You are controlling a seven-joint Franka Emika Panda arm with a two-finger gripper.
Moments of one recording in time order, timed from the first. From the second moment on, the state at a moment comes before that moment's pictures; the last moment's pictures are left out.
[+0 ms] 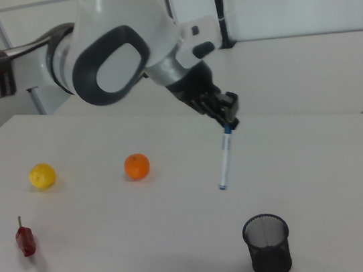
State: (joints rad) arm -0.27 0.00 -0.17 -1.78 -0.05 2.24 -0.15
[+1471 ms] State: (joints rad) arm -0.03 0.22 0.18 -1.80 -0.02 2.12 0.04
